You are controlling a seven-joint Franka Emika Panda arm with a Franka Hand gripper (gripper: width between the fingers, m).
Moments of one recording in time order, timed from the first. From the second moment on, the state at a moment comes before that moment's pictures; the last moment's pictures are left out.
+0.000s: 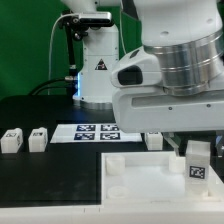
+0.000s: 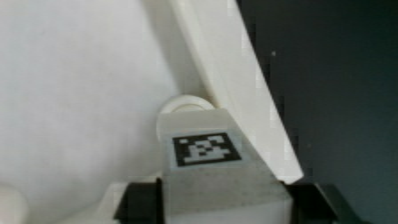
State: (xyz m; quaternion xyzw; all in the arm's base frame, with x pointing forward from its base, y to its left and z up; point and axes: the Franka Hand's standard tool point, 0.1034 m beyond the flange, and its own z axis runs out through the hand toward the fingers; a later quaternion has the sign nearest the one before) arm 0.630 0.109 0.088 -0.96 0.23 0.08 0.11
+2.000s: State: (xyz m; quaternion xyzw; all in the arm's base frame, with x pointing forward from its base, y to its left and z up) arm 0.634 0.108 0.081 -0.97 0.18 0.03 0.15
